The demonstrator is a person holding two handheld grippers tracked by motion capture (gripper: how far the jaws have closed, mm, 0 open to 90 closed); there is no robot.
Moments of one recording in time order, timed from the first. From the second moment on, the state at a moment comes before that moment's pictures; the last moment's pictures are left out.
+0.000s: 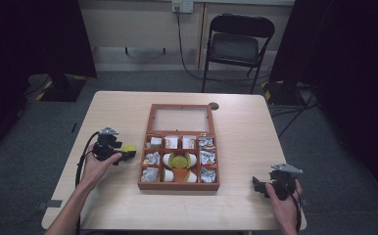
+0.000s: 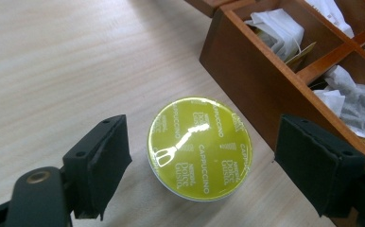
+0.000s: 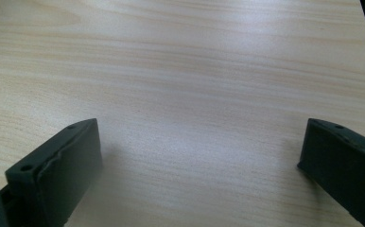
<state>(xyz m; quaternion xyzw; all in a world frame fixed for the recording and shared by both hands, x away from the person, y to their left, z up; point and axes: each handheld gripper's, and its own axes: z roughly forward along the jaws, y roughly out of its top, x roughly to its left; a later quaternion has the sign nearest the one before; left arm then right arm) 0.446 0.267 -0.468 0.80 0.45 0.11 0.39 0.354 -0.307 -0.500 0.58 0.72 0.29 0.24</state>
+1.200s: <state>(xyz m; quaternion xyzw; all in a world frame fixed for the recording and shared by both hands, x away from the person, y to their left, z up) 0.404 0.333 -0.451 0.75 0.50 0.15 0.41 0.354 -0.307 -0.500 0.58 0.72 0.29 0.24</state>
